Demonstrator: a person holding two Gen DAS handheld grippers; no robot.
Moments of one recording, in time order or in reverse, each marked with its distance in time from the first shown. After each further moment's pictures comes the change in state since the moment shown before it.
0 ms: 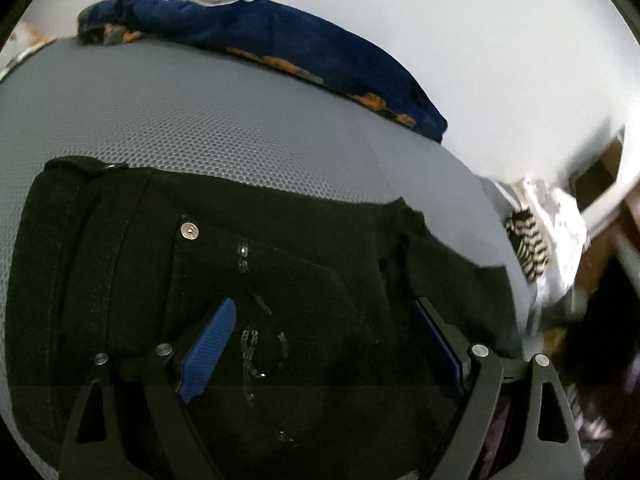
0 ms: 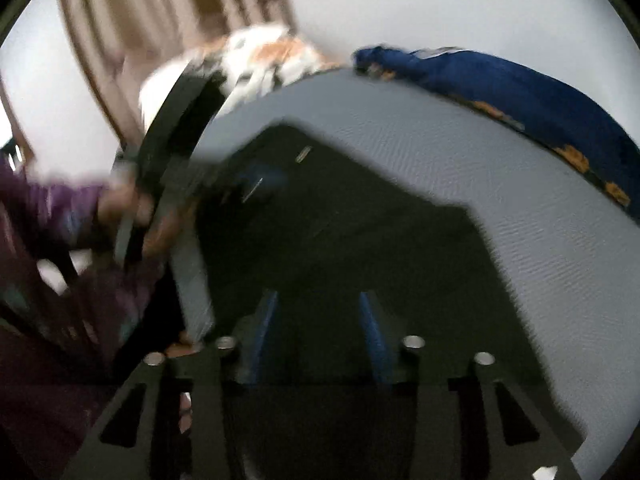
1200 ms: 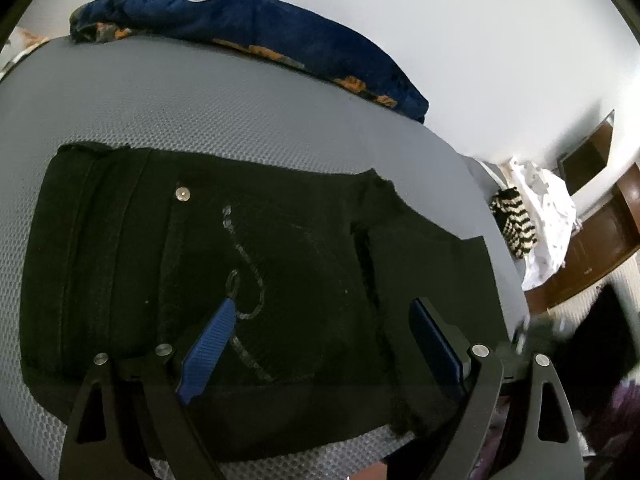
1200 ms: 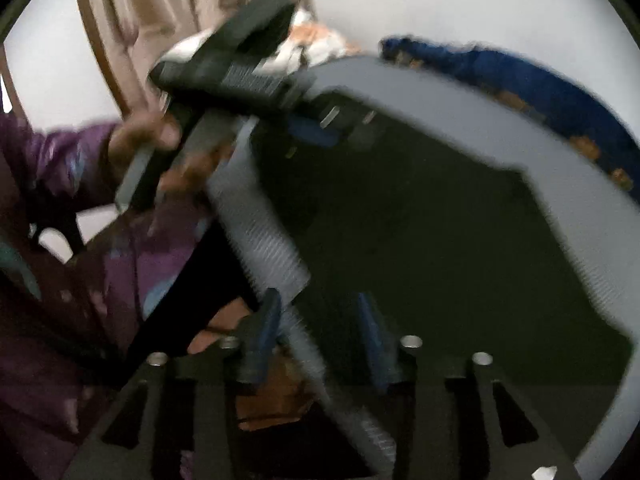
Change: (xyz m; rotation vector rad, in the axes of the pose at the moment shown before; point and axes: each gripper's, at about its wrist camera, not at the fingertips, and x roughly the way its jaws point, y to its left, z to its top) left arm -0.024 -0.013 -0.015 0.048 0.063 -0.029; right arm -0.010 0.063 -0.022 0.022 -0.037 -0.033
